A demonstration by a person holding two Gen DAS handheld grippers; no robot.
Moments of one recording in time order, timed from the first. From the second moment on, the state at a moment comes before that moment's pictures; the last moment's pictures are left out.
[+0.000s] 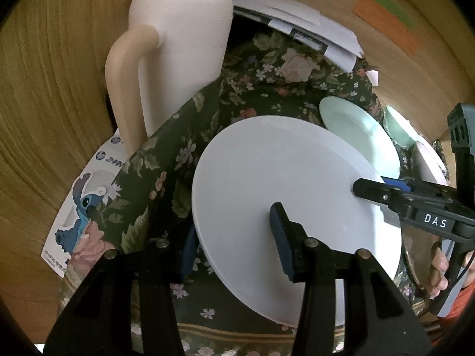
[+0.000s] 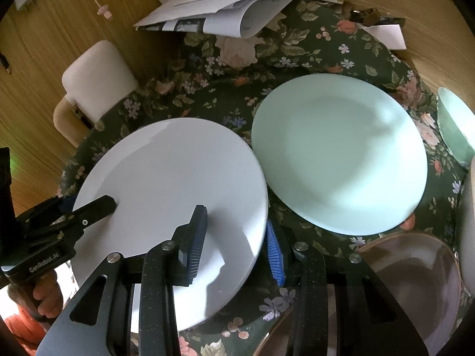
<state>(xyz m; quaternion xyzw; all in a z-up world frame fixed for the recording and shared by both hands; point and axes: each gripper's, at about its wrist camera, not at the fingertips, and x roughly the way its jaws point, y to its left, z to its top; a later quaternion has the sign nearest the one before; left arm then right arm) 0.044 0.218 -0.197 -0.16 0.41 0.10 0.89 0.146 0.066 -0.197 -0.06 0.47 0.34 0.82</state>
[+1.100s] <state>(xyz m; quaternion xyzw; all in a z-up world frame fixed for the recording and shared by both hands) 0.057 0.136 -0.145 -0.11 0.36 0.03 0.92 0.125 -0.038 -0.151 0.00 0.40 0.28 0.87</state>
